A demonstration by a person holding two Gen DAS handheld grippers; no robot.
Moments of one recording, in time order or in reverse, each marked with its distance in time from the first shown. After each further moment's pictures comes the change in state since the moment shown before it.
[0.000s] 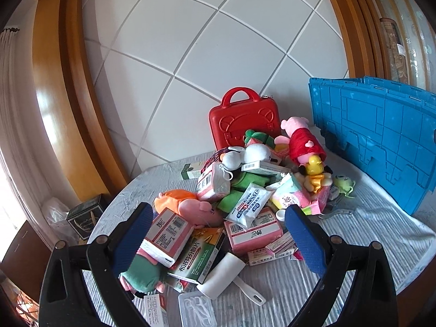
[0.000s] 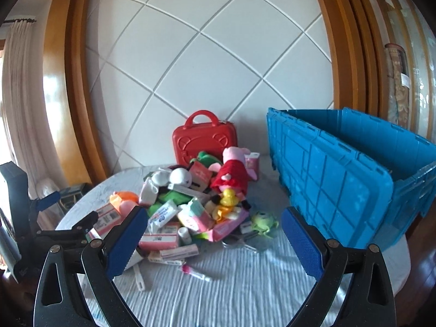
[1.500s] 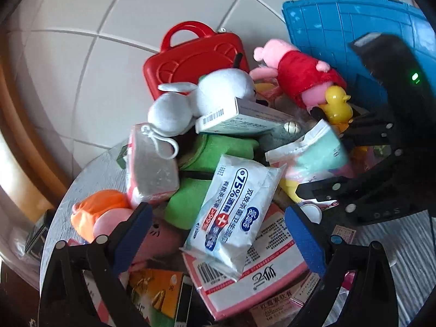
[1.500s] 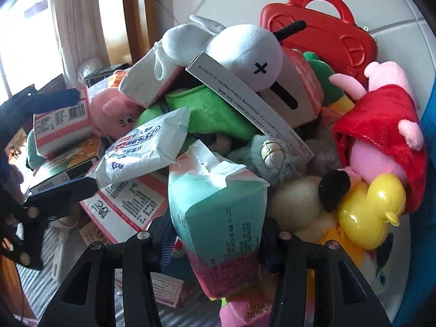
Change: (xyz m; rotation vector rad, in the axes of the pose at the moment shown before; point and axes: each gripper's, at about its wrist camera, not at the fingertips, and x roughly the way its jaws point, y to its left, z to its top) left arm 0.242 -0.052 -0.031 0.213 0.170 -0.225; right arm 0.358 0.031 -0.071 -0.409 0.458 0.392
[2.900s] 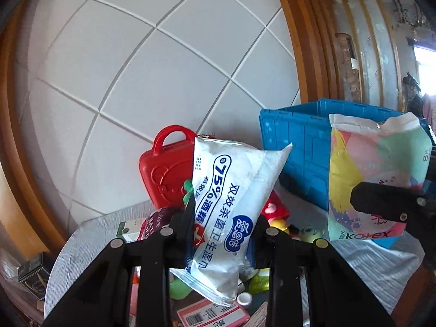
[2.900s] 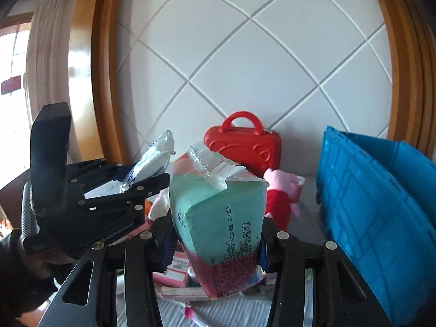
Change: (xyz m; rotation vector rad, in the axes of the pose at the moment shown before) left arm -0.166 -0.001 0.135 -0.127 -0.319 -0.039; right arm -0.280 0.062 0.029 0.215 -0.442 -0.303
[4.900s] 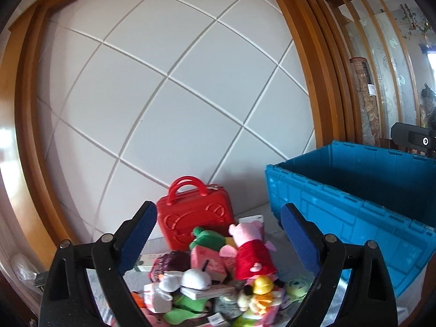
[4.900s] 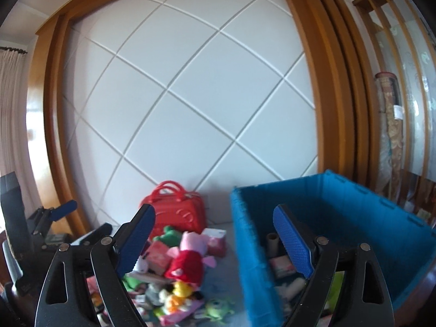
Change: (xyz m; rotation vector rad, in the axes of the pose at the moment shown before) left arm -0.039 -0.051 0.106 0.014 -0.130 0.202; right arm -0.108 -0.139 0.076 0.187 -0.216 -0.171
